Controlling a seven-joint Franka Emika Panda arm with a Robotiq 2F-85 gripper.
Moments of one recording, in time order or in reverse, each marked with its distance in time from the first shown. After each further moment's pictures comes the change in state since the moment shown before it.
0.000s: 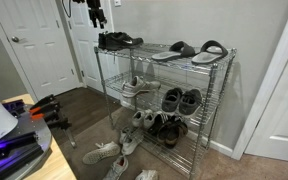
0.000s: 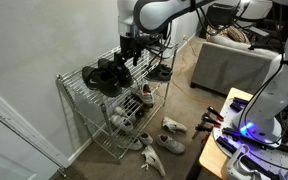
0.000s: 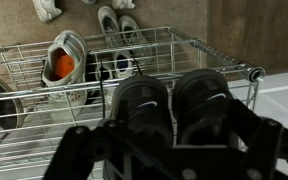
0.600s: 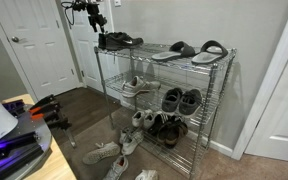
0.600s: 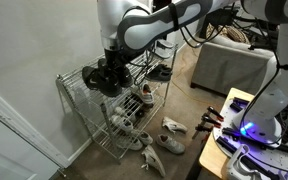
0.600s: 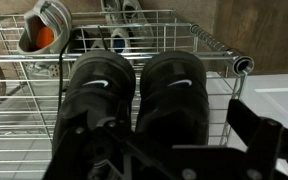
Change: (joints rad) arm 0.142 0.184 -0.056 0.205 -0.133 -0.001 0.053
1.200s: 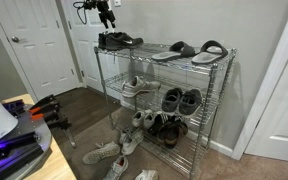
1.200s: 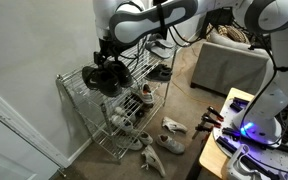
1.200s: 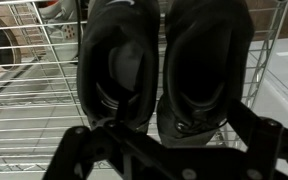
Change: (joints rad) arm 0.020 0.108 -0.101 0.201 -0.038 -0.006 0.001
